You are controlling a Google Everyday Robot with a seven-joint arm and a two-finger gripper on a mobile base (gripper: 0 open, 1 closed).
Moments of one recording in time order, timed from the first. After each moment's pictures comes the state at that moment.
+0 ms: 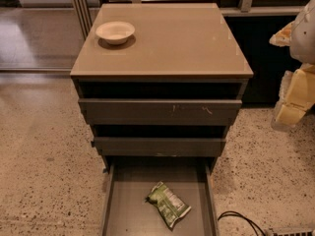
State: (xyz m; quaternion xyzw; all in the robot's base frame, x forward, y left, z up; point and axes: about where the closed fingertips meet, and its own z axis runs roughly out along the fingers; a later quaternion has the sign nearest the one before) arm 0.438 -0.217 0.976 -0.60 0.78 -0.03 0.16
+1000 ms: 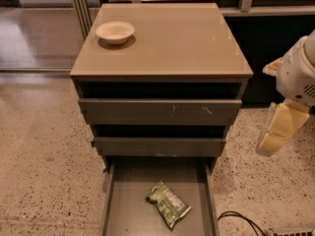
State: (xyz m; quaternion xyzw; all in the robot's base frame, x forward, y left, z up) arm 0.430 -0.212 0.918 -0.58 0.80 -0.01 0.16
